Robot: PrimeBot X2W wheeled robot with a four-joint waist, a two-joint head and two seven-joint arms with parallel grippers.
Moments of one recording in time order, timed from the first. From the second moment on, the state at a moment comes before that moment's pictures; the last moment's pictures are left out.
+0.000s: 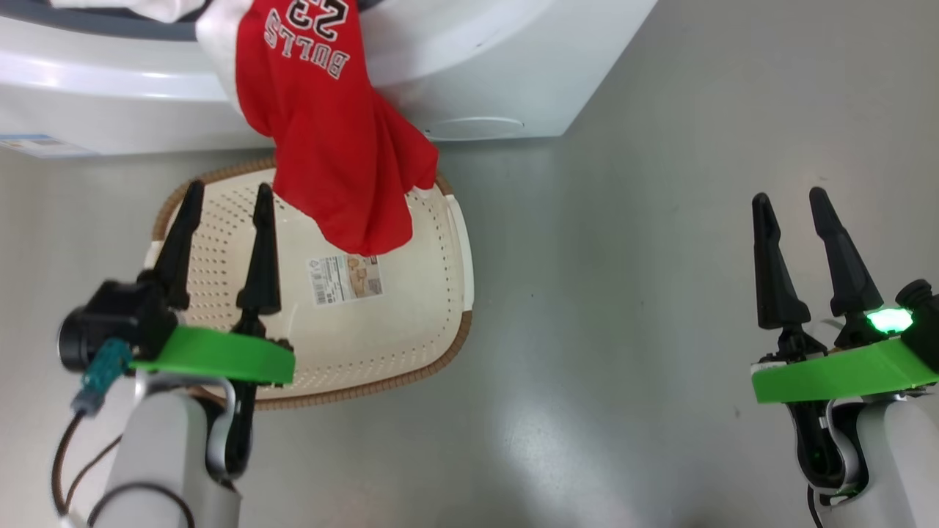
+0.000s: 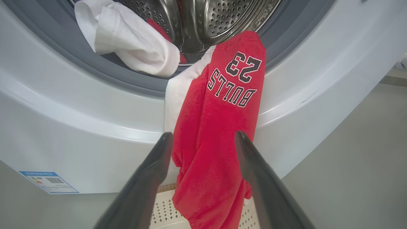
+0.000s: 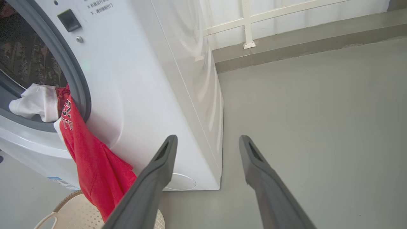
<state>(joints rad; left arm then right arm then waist) -0.50 0.03 0.01 0.36 -0.18 -0.11 -0.26 -0.24 -0.10 -0.02 0.10 0.46 0.13 -0.26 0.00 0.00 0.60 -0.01</state>
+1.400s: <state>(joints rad) -0.72 0.03 -0.24 0.48 -0.27 -0.05 -0.26 -0.23 -0.10 -0.01 0.10 0.46 0.13 -0.26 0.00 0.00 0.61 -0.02</state>
